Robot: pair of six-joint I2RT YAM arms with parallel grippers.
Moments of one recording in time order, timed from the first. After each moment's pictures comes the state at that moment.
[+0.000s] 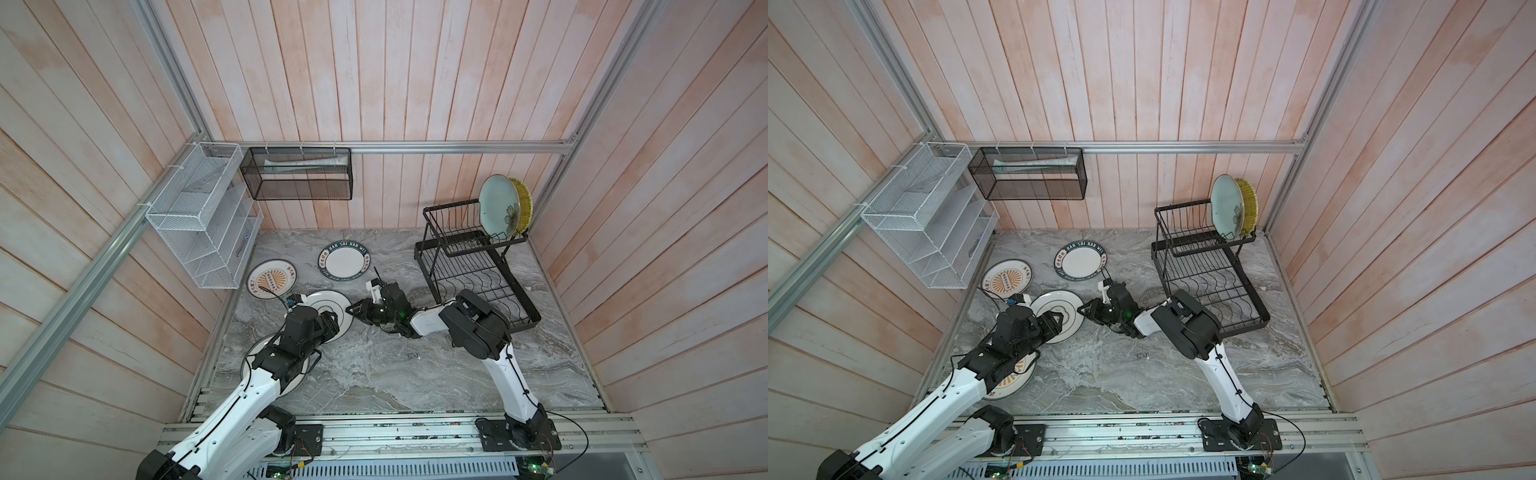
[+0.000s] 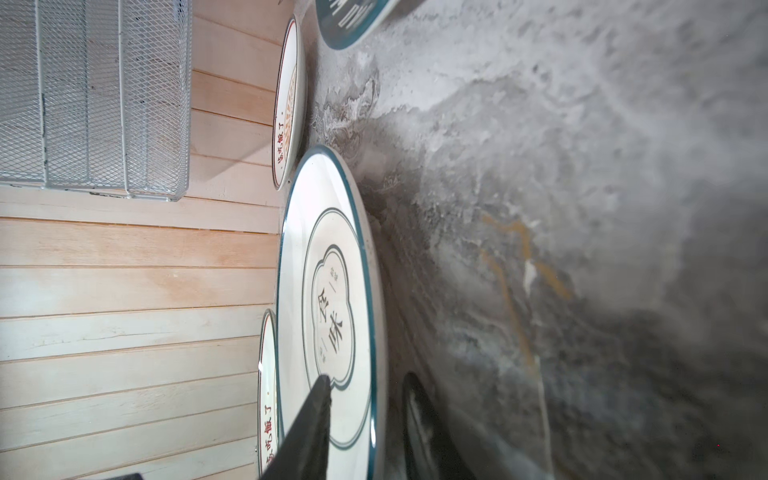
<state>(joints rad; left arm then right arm) -0.40 0.87 0.50 -0.28 -0.08 -0.82 0.82 2.30 1.24 0.67 -0.47 1.13</state>
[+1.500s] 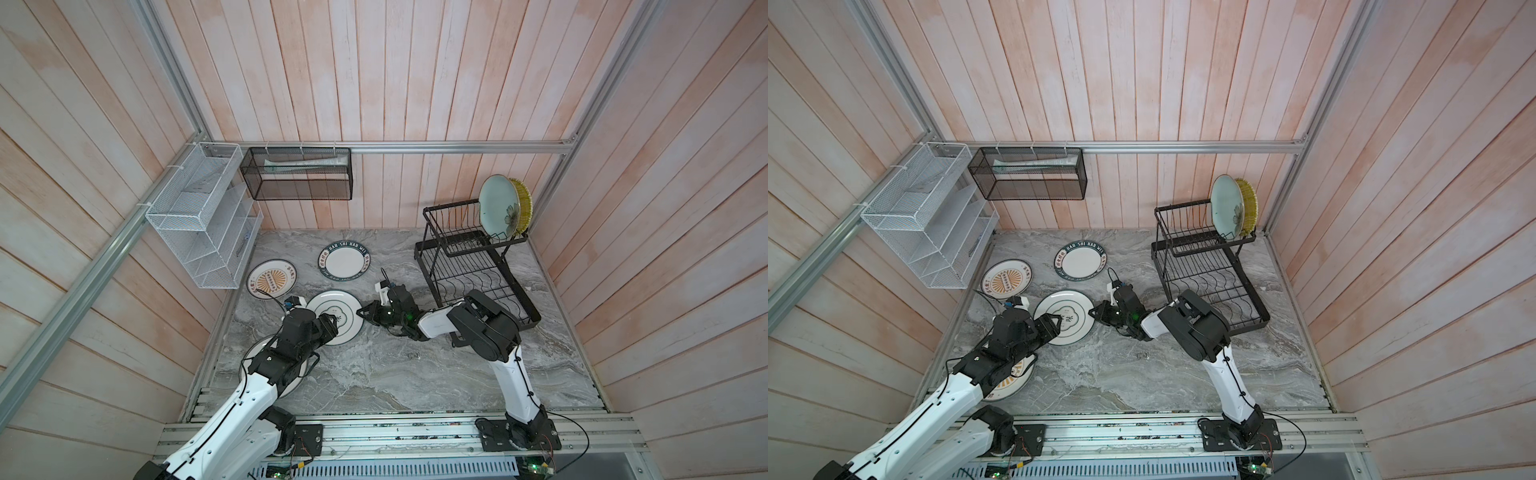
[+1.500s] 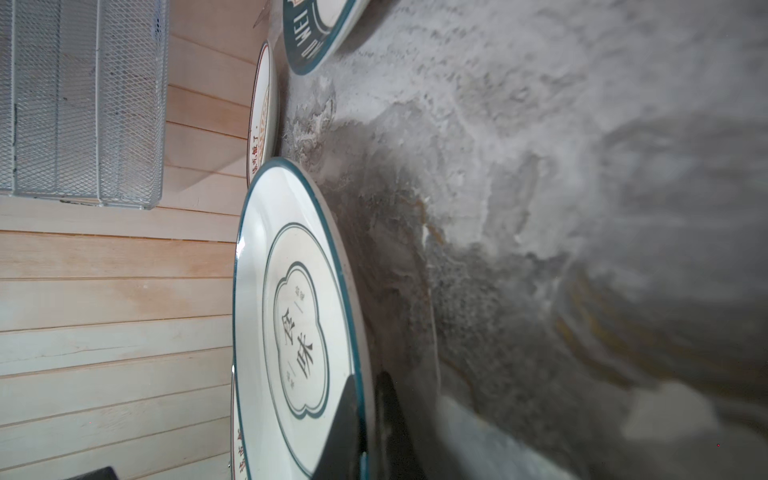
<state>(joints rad) -0.40 0.83 0.50 -0.33 -0.06 -0.84 0.80 2.21 1.10 0.65 -0.39 1.07</state>
